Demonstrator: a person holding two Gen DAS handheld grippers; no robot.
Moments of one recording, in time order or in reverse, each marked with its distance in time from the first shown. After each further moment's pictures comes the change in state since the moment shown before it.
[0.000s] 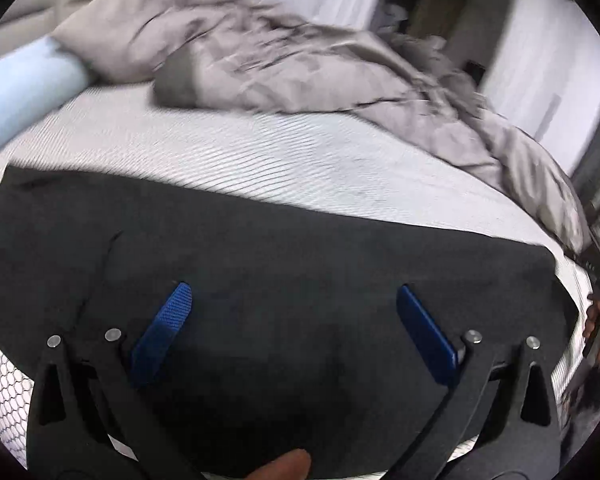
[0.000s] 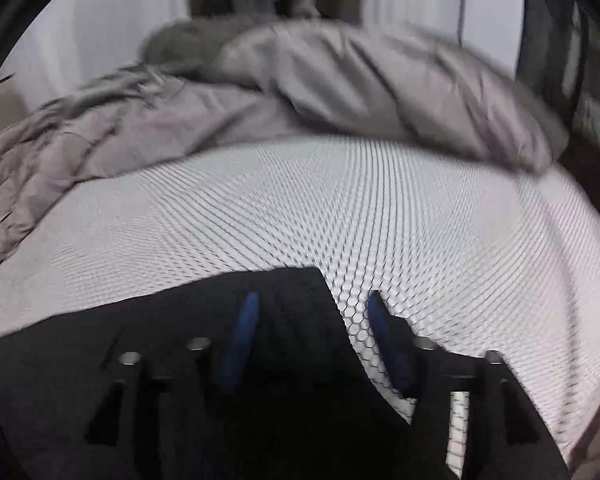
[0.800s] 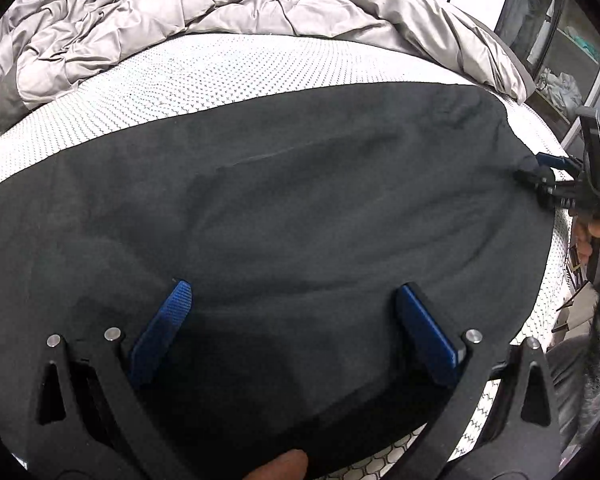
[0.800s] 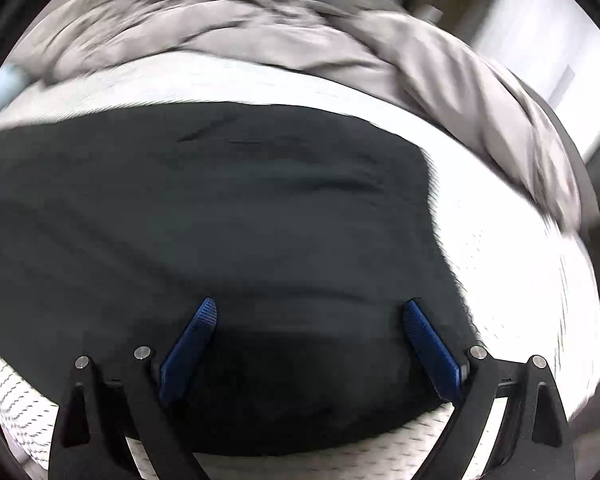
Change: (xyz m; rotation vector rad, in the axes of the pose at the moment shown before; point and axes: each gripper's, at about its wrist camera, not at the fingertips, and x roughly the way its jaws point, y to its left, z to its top) left arm 0.075 -0.131 -0.056 0.341 0.268 -0.167; right arm -0.005 0.010 -0.088 -0.312 0.142 0.040
